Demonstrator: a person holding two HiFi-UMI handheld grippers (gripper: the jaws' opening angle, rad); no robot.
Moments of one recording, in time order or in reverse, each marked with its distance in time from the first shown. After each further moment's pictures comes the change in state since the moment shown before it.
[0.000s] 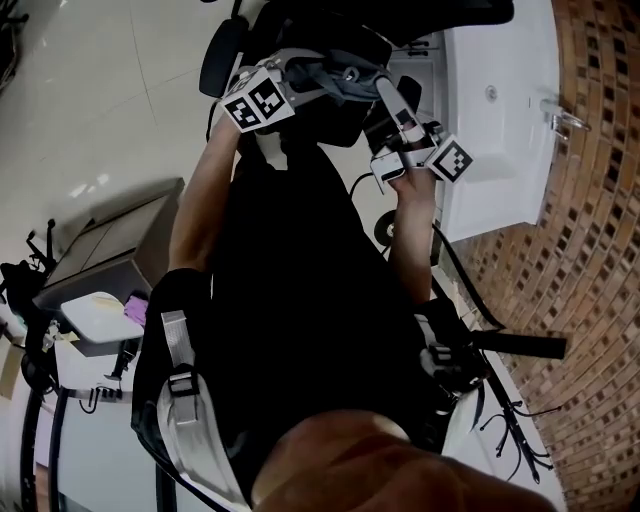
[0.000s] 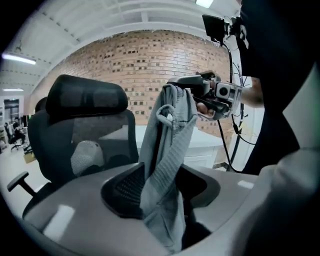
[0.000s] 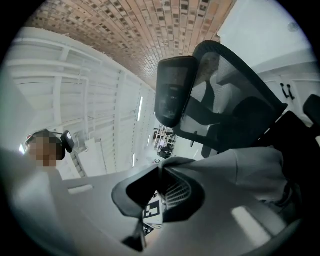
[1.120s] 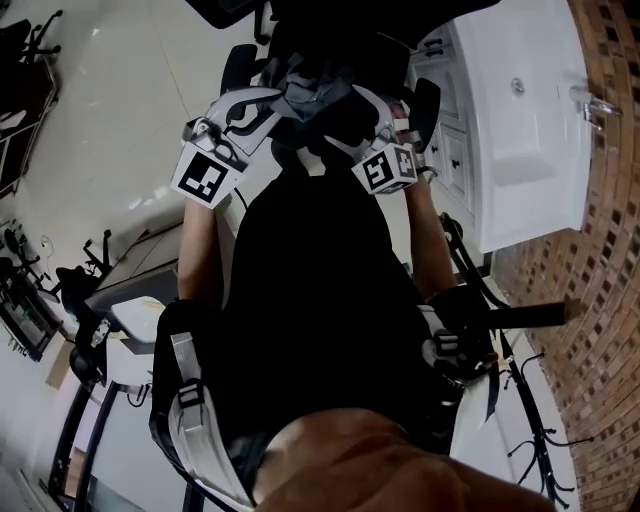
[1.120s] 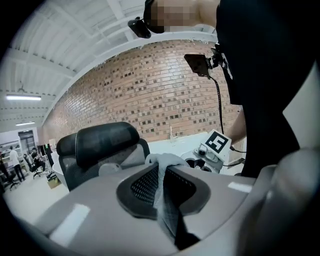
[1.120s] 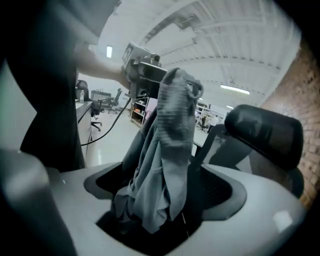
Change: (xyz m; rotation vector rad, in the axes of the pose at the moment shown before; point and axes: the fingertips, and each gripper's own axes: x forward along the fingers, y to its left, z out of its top) left arm -0.105 0.000 0.126 0.199 -0.111 0.199; right arm -0.002 -0.094 -0.097 -1.625 0.621 -0.131
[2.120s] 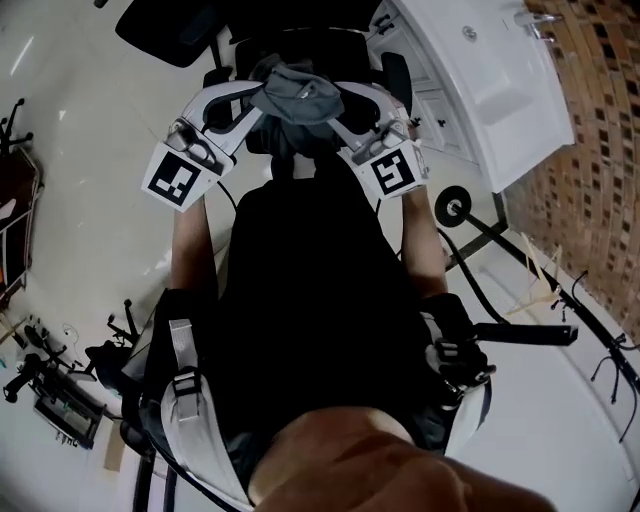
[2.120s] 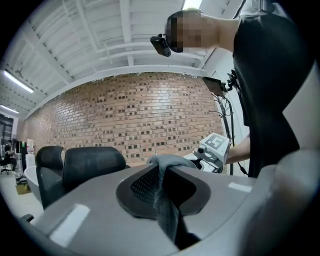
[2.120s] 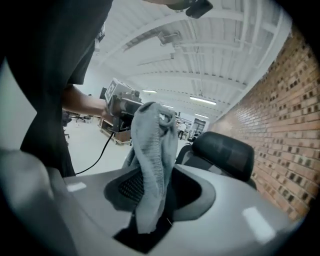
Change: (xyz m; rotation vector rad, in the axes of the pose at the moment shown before) left arm -0.053 0.002 0.051 -0.054 -0.227 -0.205; right arm -0.075 -0.019 0.117 0.135 -0.073 -0.338
